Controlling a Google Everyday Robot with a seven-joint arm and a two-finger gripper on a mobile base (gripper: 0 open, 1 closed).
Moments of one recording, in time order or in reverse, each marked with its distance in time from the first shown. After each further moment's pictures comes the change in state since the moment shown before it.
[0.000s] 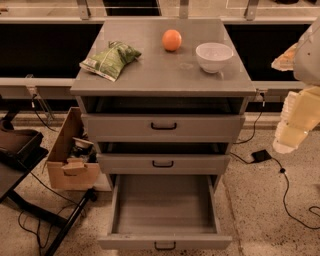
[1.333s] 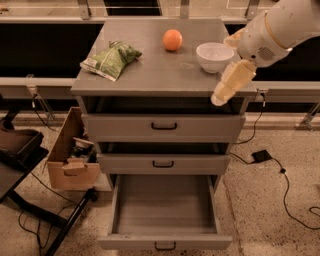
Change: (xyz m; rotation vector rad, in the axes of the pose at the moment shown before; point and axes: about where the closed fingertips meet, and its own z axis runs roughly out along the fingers) arm -0.087 -0.115 0.074 0.062 -0.368 0.000
